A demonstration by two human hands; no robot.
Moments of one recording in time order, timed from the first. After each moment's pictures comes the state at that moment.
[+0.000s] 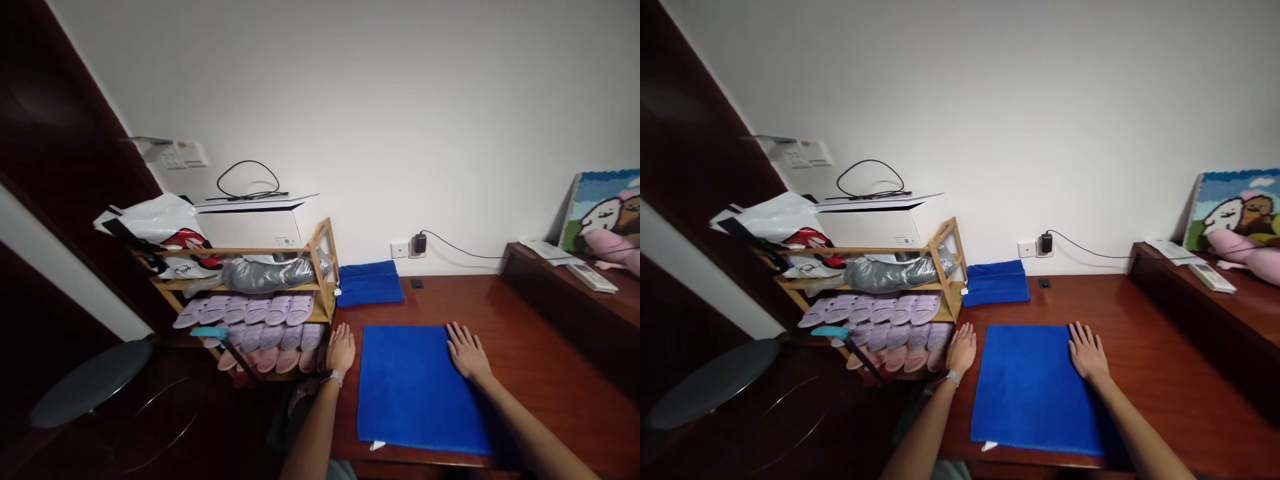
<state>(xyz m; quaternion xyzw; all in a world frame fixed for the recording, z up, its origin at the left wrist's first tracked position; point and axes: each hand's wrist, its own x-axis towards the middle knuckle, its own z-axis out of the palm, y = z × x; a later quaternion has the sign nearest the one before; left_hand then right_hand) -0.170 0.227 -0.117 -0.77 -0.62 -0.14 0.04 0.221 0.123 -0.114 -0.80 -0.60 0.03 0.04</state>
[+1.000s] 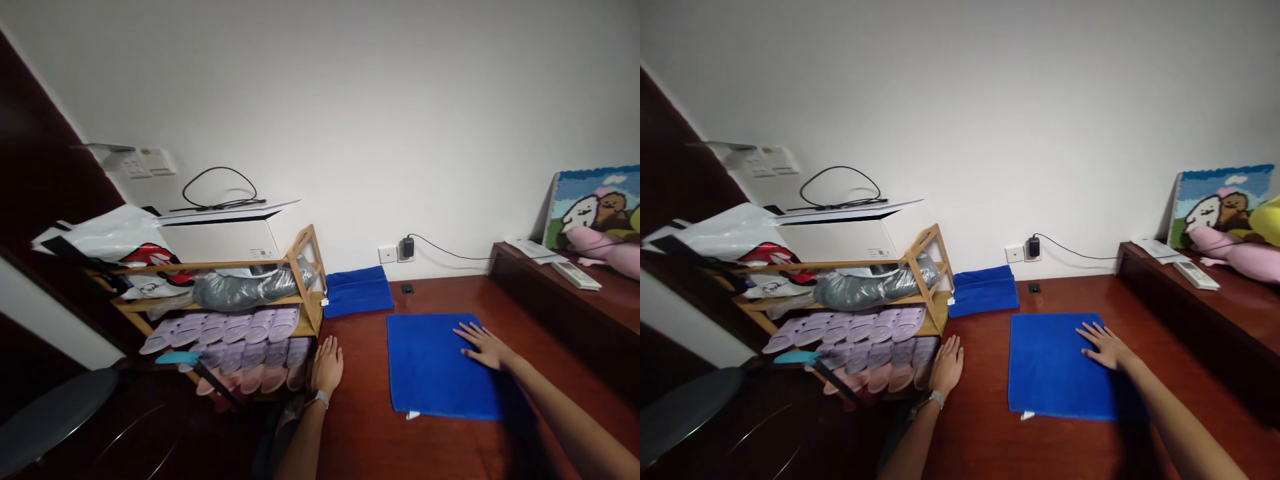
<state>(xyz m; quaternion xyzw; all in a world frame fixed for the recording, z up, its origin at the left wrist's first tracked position) -0.176 0.241 -0.131 -0.77 -0.61 -0.16 0.06 0.350 0.139 -0.092 -0.68 -0.72 0.13 0.01</state>
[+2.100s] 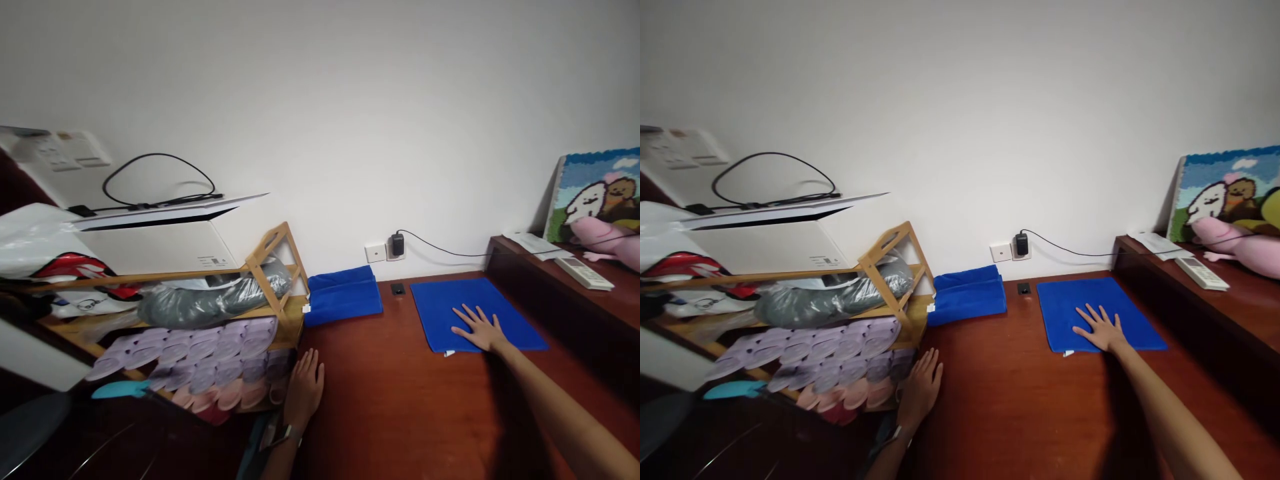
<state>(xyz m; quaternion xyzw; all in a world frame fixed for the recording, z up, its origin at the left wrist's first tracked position) -0.187 0.249 -0.145 -0.78 -0.58 -0.20 0.08 0.394 0.206 -0.114 -0.79 -0.60 0.10 0.01</state>
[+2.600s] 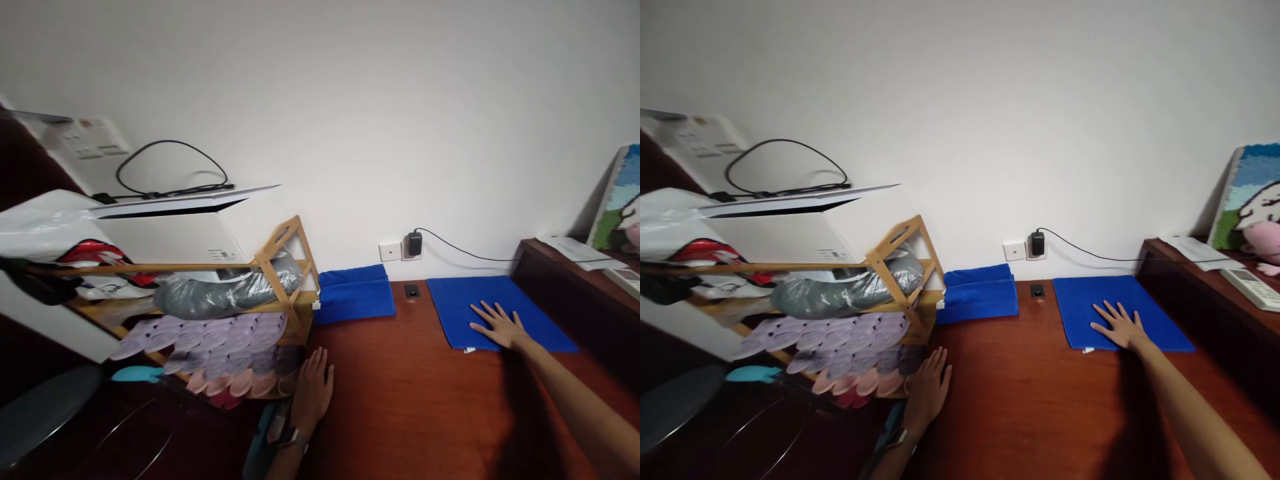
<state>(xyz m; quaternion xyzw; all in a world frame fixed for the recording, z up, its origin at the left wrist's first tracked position) -0.182 0.242 -0.140 -0.78 -0.59 -0.19 0.08 0.418 0.247 -0.115 -0.79 -0.61 0.08 0.02</state>
